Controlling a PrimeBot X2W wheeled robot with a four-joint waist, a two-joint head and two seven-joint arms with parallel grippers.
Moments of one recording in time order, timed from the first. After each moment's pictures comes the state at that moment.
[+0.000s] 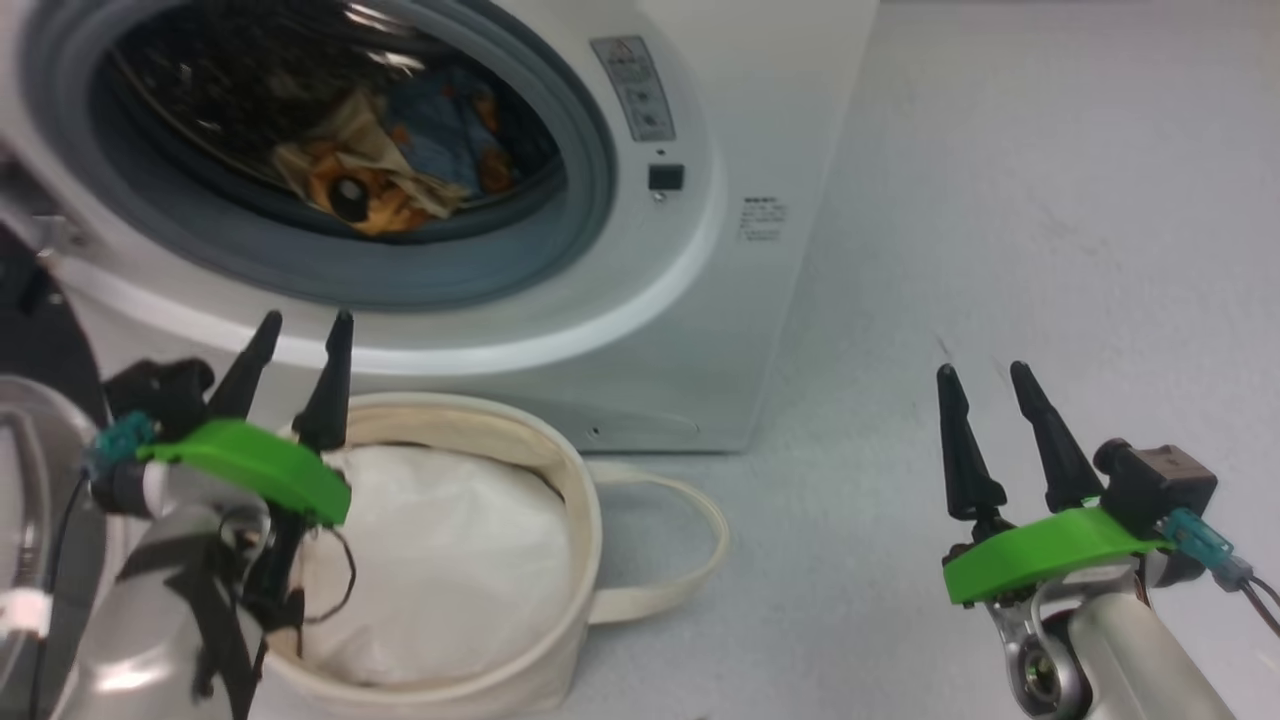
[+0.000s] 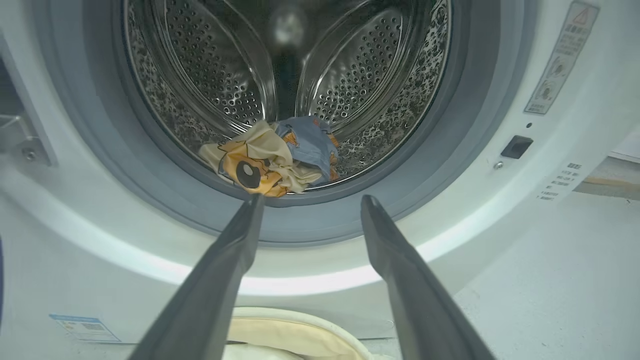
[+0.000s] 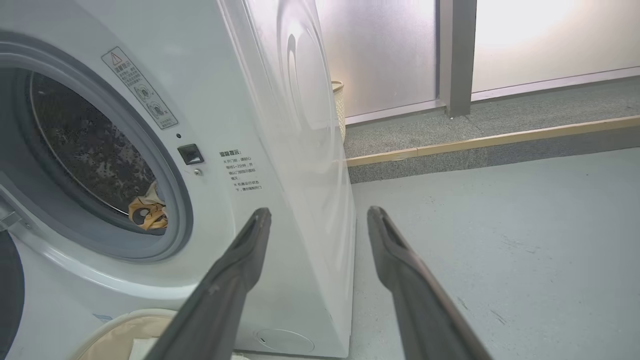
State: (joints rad) left arm -0.66 0.23 -0.25 0.83 -0.53 -0.12 -0.25; right arm -0.22 -0.18 0.23 0.22 0.43 0.13 -0.25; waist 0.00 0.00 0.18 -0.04
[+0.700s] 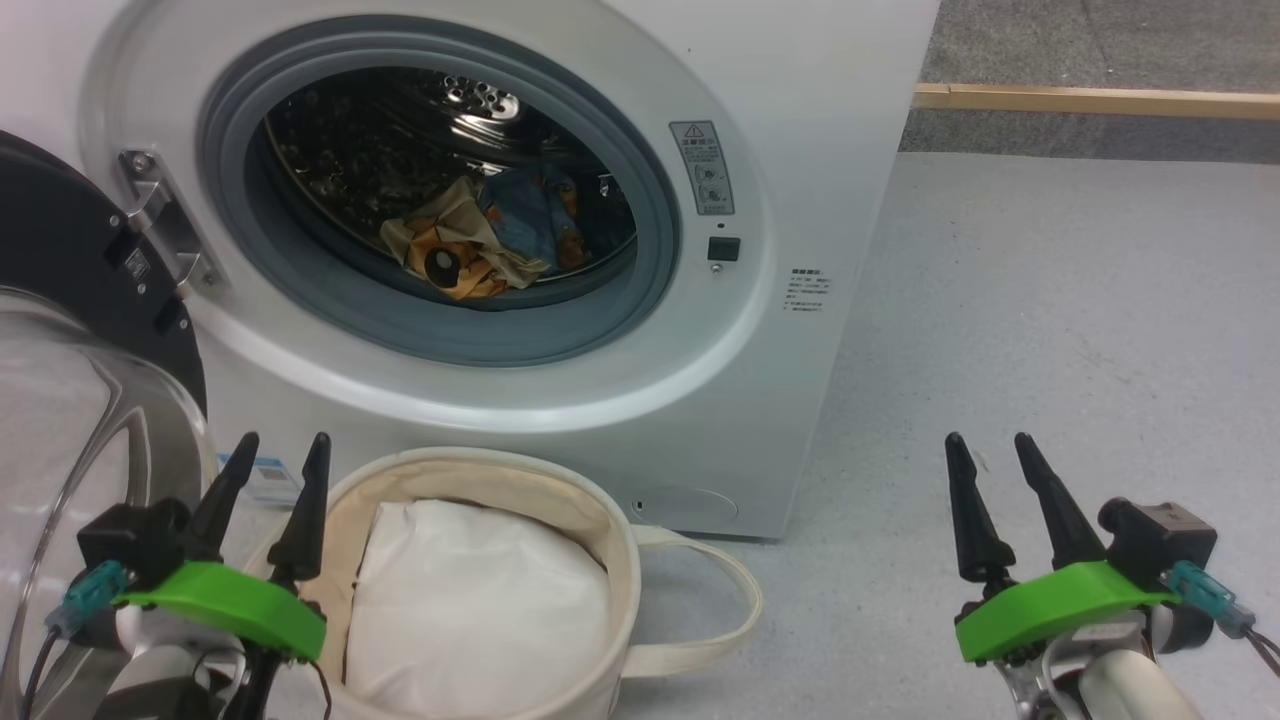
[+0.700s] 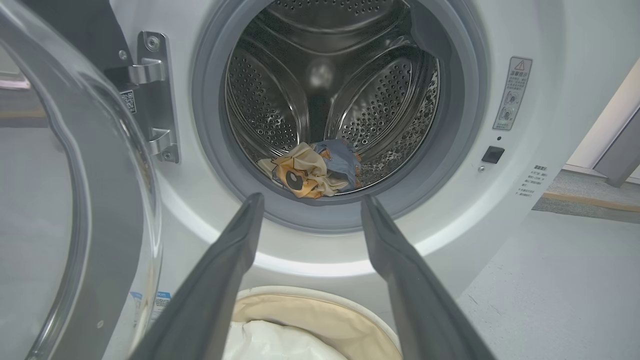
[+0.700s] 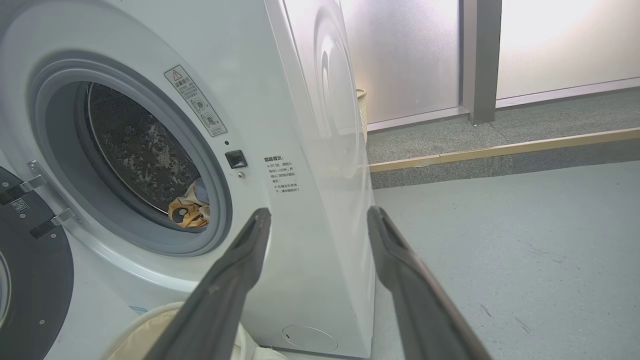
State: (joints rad) left arm -0.33 0.28 -0.14 0.55 -0.45 -0.12 -0.25; right arm -0.14 -0.21 0.25 0.25 0.50 0.13 -0.25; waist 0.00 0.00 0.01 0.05
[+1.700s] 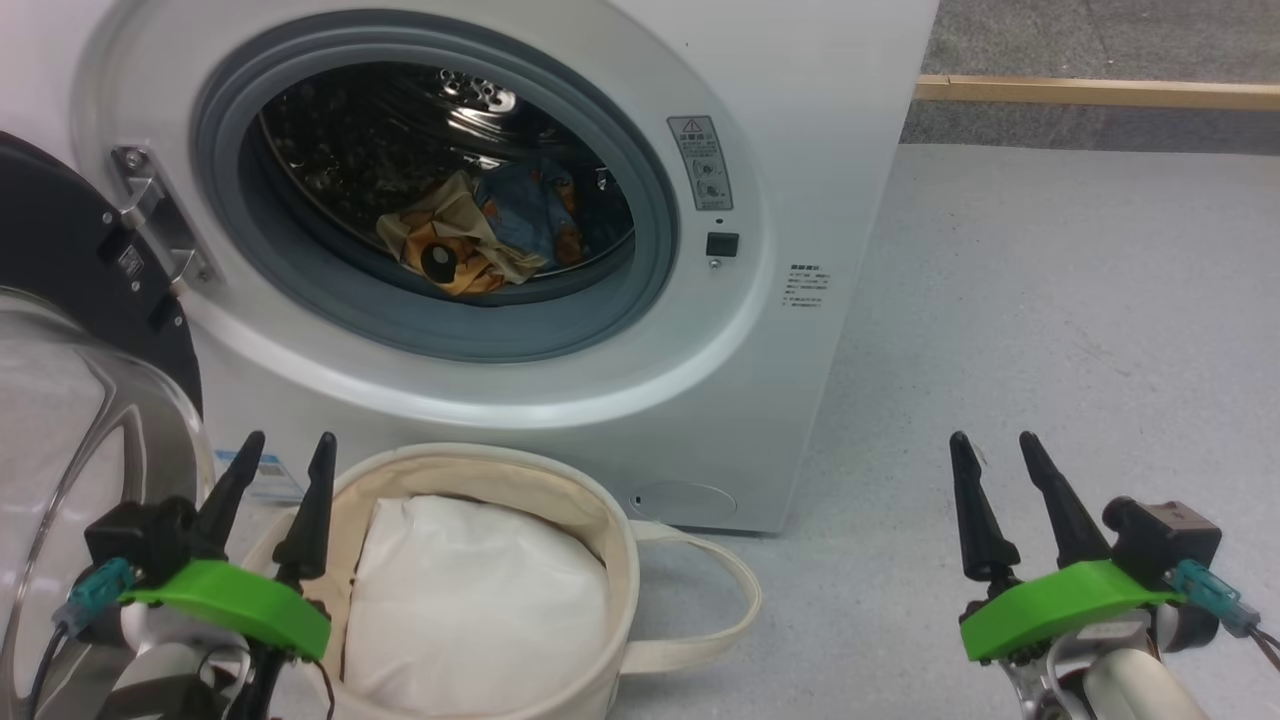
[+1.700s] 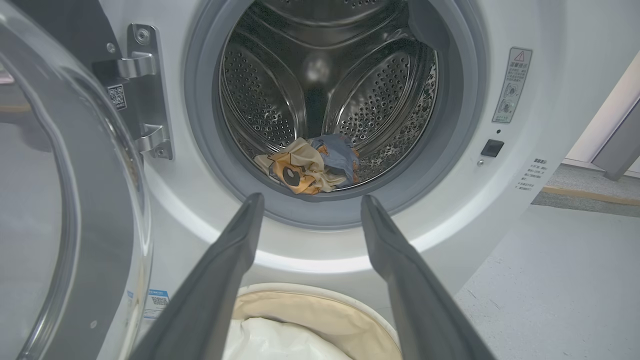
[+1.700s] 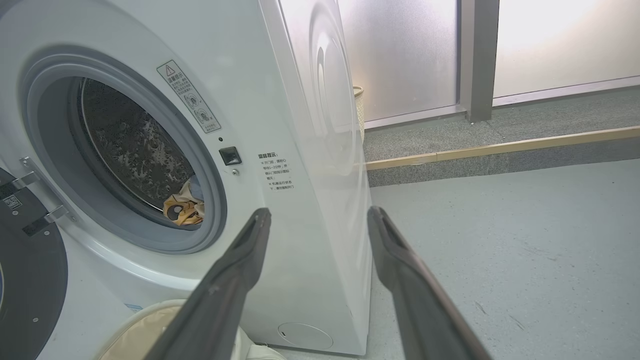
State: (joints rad) left arm -0.33 0.28 -0.14 0.55 -0.44 -0.12 -0.25; right arm -0.14 -0.22 0.25 0.25 0.50 0.13 -0.25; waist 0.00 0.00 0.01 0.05
